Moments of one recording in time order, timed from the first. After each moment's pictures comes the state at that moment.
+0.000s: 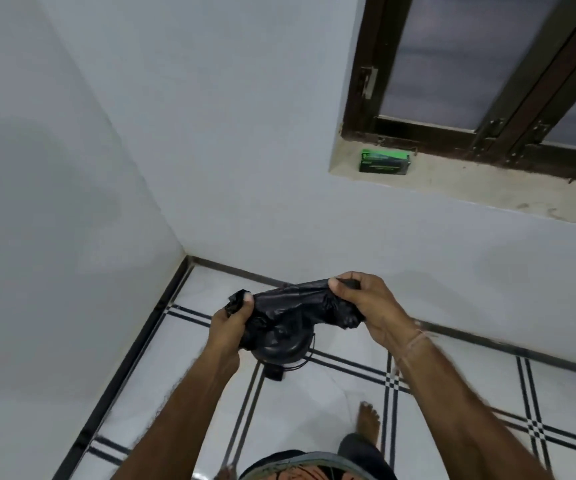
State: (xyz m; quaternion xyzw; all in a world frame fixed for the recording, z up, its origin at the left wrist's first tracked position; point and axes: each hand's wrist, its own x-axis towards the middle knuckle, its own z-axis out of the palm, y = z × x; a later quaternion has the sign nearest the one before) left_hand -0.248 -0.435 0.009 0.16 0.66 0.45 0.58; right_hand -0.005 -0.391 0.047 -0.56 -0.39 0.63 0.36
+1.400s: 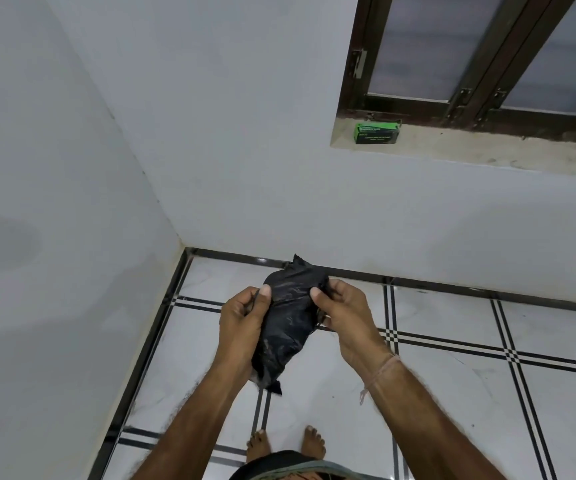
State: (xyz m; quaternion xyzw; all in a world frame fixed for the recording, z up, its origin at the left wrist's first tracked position) left_hand -0.339 -0.560 0.062 0.35 0.56 0.47 0.59; right_hand -0.170 -0.556 0.071 -0.58 -0.30 0.58 0.48
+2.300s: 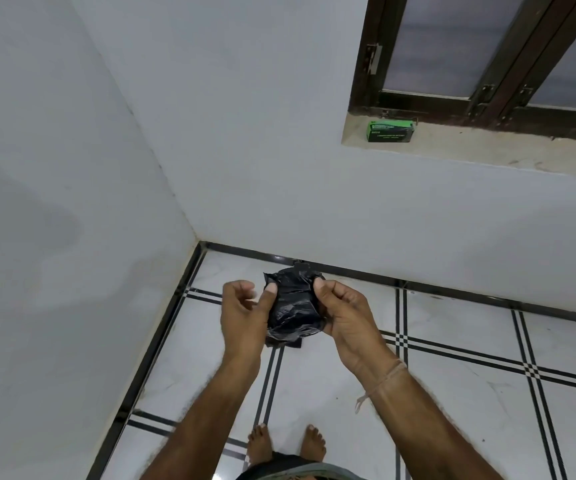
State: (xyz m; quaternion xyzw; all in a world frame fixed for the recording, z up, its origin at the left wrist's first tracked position) left_hand -0.308 -0.564 0.063 0.33 0.68 0.49 0.43; right_hand -0.148 -0.560 0.071 -0.49 -0.27 0.67 0.49
